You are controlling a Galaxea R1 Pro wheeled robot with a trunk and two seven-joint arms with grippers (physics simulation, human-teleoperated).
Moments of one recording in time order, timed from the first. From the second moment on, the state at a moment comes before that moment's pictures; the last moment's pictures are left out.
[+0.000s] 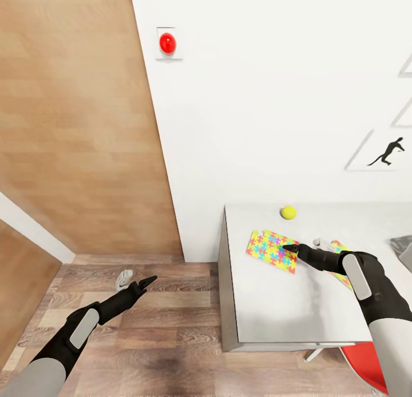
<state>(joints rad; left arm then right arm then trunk) -0.58 0.16 0.08 -0.60 0.70 0.48 -0.66 -0.72 -0.27 -0.20 -0.98 -0.51 0.90 0.27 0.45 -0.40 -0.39</state>
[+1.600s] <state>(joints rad) -0.58 0.16 0.08 -0.60 0.70 0.48 -0.66 -0.72 -0.27 -0.20 -0.98 -0.51 0.90 0.27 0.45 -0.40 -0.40</state>
